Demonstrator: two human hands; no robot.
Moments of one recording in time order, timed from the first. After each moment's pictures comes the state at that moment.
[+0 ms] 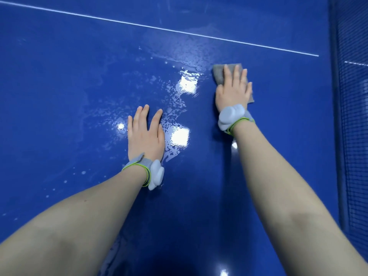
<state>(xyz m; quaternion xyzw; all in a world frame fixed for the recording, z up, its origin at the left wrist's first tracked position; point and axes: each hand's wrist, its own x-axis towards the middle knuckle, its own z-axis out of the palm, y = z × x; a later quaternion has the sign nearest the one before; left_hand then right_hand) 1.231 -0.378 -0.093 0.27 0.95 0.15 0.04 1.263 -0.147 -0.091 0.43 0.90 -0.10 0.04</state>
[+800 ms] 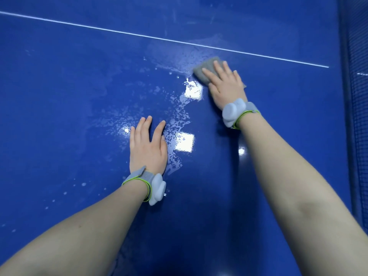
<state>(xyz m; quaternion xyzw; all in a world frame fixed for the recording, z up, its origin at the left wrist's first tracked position) 1.231 -0.375 -0.103 0.27 0.95 0.15 0.00 1.224 -0.115 -0.087 0.24 0.96 -0.10 0.06</state>
